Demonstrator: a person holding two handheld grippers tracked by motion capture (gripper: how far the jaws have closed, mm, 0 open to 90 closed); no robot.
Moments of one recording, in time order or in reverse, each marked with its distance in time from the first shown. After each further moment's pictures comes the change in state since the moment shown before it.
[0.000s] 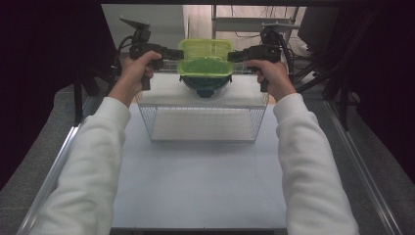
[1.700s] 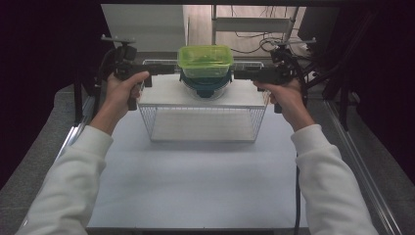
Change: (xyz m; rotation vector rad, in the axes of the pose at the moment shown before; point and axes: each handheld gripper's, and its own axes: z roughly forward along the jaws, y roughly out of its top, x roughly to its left) left arm -0.028 -0.069 -0.046 -0.079 0.111 0.279; right arm 0.022 -0.060 -0.045 -0.055 -0.044 -0.357
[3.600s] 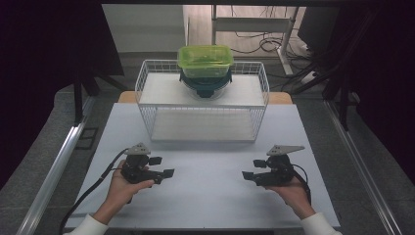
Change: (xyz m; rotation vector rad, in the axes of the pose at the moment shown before) left arm -0.021 -0.237 0.007 0.293 0.101 0.113; right arm 0.008 -0.251 -0.013 0.254 -0.081 -0.051
